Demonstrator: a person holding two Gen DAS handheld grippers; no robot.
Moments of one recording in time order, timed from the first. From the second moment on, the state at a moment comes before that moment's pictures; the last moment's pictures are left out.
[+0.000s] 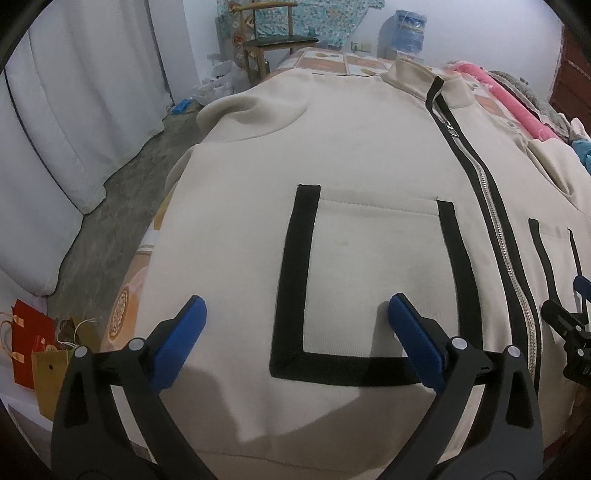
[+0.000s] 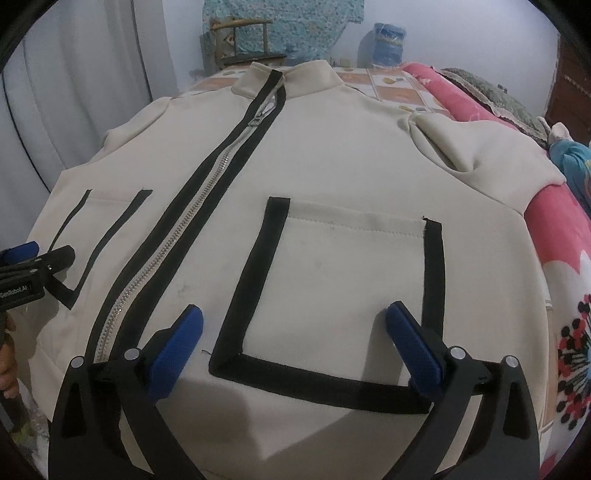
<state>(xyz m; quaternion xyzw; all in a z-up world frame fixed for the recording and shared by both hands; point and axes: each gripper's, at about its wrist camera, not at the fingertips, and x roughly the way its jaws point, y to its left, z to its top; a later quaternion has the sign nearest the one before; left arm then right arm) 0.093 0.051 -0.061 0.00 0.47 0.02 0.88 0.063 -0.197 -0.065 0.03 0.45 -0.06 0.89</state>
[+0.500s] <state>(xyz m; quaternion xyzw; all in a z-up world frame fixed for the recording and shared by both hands) 0.091 0.052 -0.062 0.00 0.47 0.02 0.88 0.063 -0.197 -0.065 0.02 0.45 -0.06 0.89</state>
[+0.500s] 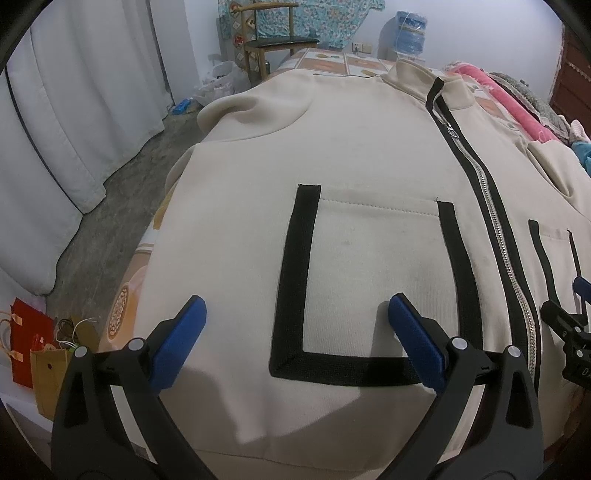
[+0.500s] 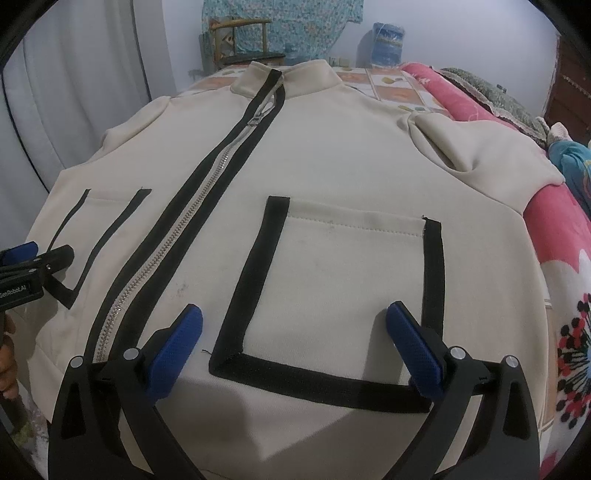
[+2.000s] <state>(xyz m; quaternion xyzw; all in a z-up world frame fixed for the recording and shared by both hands) 0.205 0.306 -0.089 -0.50 0.43 -0.03 0.75 0.139 -0.156 -0.038 0.02 0.47 0.00 0.88</state>
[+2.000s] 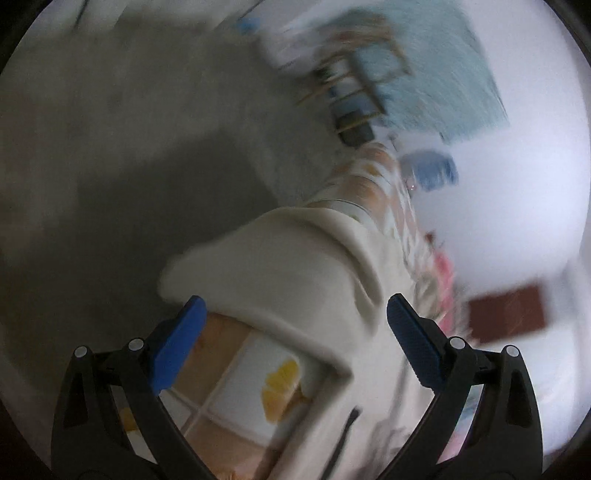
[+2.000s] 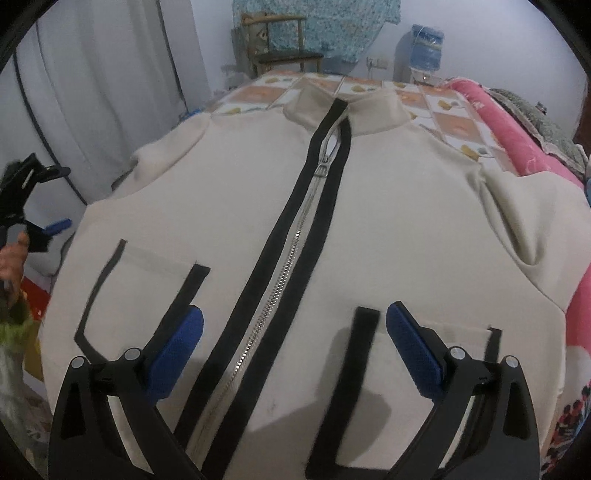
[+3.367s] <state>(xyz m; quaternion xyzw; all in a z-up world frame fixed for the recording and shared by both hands) 0.207 0.086 0.110 0.16 0.19 -0.01 0.97 0.141 -0.187 -0.033 0.08 0.45 -0.03 0.89</state>
